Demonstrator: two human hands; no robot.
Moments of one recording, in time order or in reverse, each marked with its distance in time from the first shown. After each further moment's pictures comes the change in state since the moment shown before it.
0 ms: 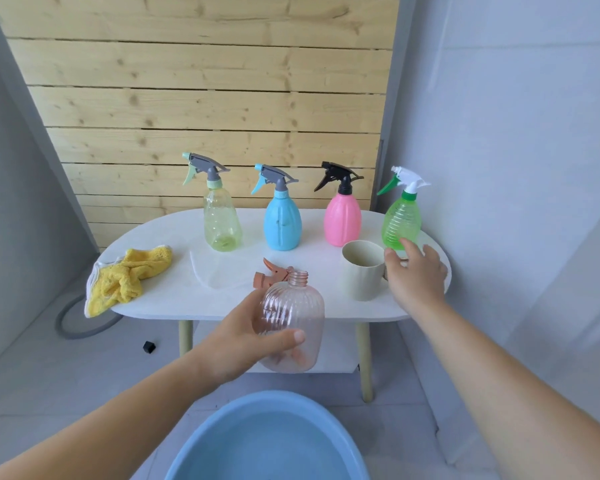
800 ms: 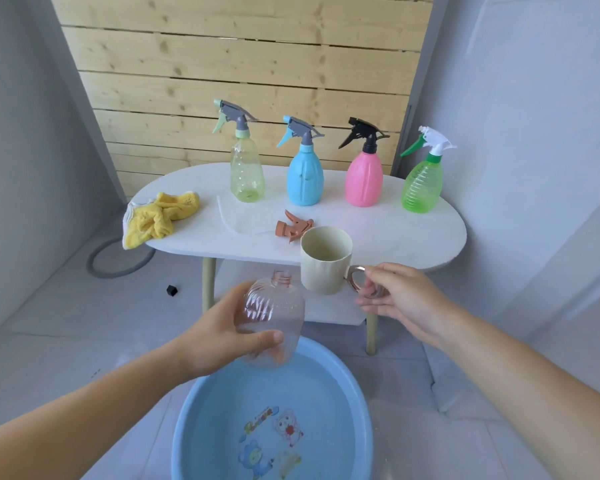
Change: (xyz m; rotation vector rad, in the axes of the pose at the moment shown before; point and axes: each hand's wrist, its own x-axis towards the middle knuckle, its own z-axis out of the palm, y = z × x) left_hand -0.087 -0.045 -0.018 0.098 0.054 -0.092; right_hand -0.123 -0.007 -0.018 0.595 -0.622 0.170
